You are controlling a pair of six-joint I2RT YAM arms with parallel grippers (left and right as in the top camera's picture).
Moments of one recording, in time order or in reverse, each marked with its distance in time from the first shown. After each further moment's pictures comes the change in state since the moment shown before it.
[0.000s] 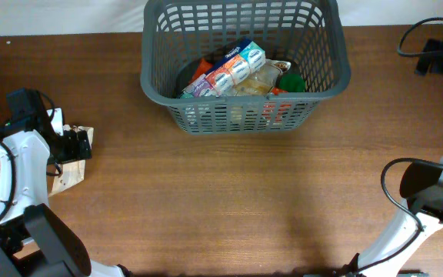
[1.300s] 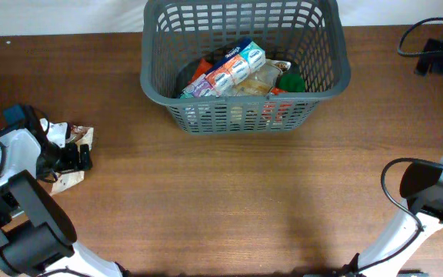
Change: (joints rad) left arm 0.103 0.200 -0.001 0.042 0.148 0.188; right arm 0.000 0.000 0.000 0.000 0.000 0.000
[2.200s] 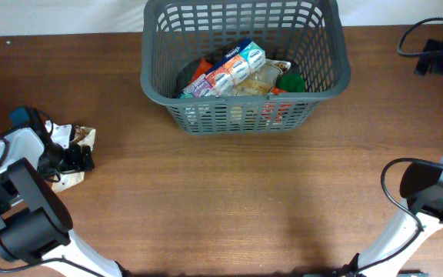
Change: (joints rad) left arm 0.001 0.093 0.001 0.068 0.010 0.025; right arm 0.000 0.000 0.000 0.000 0.000 0.000
